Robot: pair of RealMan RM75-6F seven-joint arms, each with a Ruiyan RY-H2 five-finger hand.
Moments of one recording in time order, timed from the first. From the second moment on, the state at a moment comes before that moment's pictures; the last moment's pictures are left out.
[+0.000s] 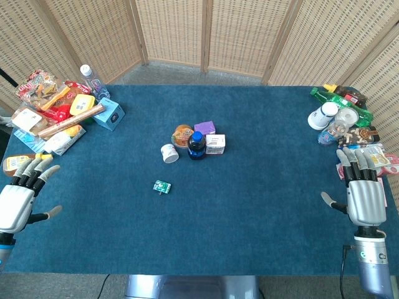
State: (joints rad) left arm -0.21 -1.13 0.00 -1.51 1.62 1.54 -0.12; right arm 0.19 -1.24 0.19 -1.58 -1.44 1.53 -0.13
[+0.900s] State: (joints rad) left arm -0.41 -1.19 -0.03 -1.63 1.74 1.26 0.08; right arm 0.19 -1.23 0.19 -1.59 -1.43 1.52 -0.08
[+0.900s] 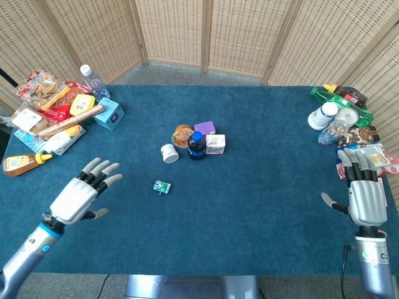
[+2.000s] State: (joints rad) left arm -0.77 -1.45 -0.14 -1.61 1.11 0.82 0.62; right arm 0.18 -1.22 0.20 -1.59 -1.40 1.50 -0.03
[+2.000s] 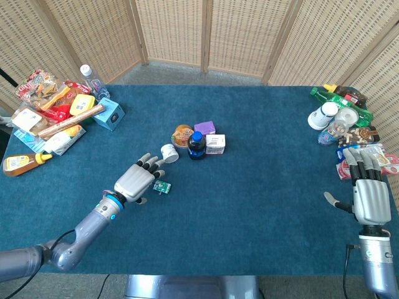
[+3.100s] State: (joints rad) left arm -0.87 -1.58 -0.09 -1.53 0.98 0.92 0.71; right arm 0.18 -1.21 0.20 -1.58 -1.40 1.50 0.00
